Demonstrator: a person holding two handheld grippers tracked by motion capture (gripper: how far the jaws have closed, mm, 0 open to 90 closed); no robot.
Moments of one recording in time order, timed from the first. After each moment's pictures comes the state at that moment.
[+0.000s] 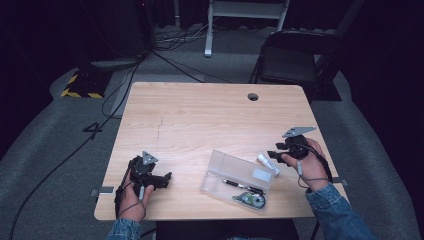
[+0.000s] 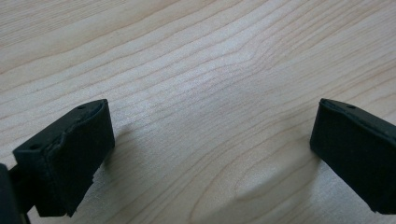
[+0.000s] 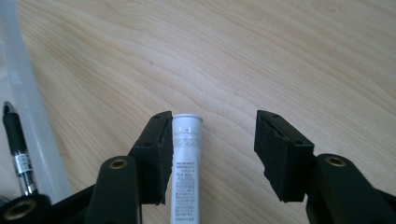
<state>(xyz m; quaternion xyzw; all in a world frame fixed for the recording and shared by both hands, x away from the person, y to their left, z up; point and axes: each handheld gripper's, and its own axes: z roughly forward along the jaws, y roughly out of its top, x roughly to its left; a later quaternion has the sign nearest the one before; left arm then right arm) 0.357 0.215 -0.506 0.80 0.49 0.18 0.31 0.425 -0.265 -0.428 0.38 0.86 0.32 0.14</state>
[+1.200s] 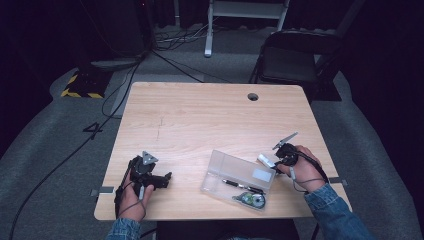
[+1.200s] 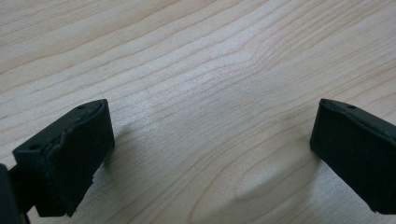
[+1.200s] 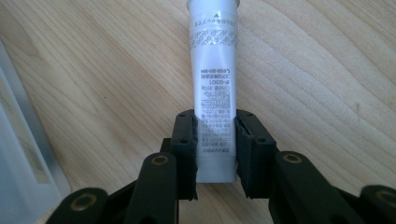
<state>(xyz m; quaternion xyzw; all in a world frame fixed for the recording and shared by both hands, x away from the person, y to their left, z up) 0.357 0.215 -0.506 0.80 0.49 0.17 0.31 0.425 -0.257 -0.463 0.38 0.91 0.17 0.05</state>
